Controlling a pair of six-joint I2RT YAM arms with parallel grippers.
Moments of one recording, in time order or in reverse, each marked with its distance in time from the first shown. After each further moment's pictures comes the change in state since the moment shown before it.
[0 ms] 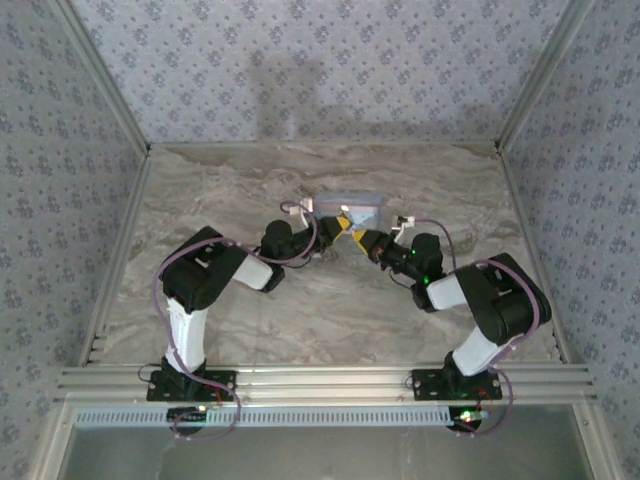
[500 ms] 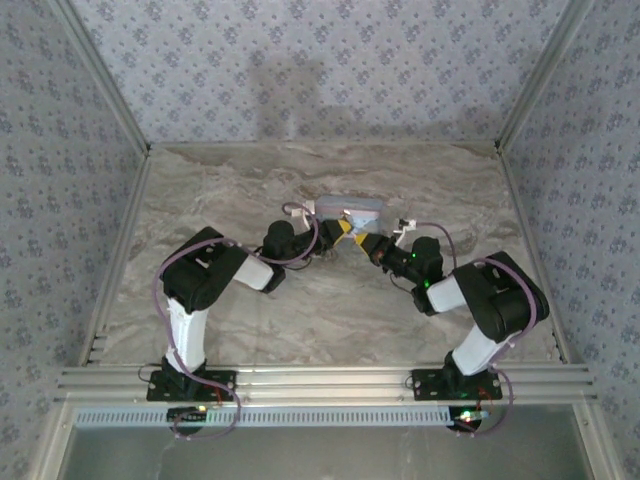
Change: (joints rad) left arm -0.007 0.000 0.000 -0.041 0.004 0.004; right arm 0.000 0.037 -0.026 0.061 0.036 -0.021
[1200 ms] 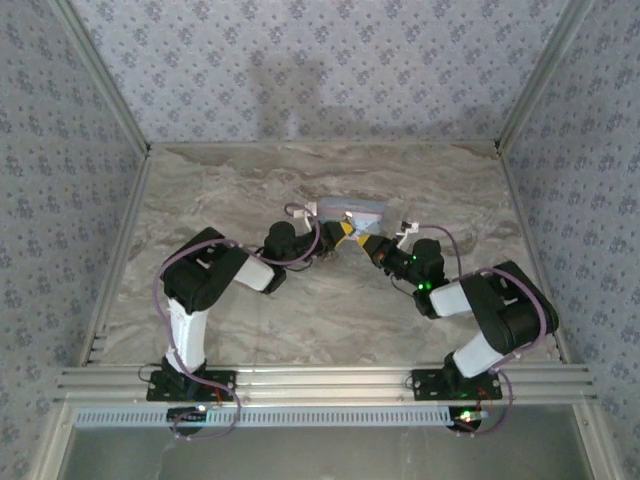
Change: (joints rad) left arm -0.008 0.000 0.000 -0.003 0.015 0.000; right arm 0.013 -0.070 -0.029 -0.078 0.059 -0.007
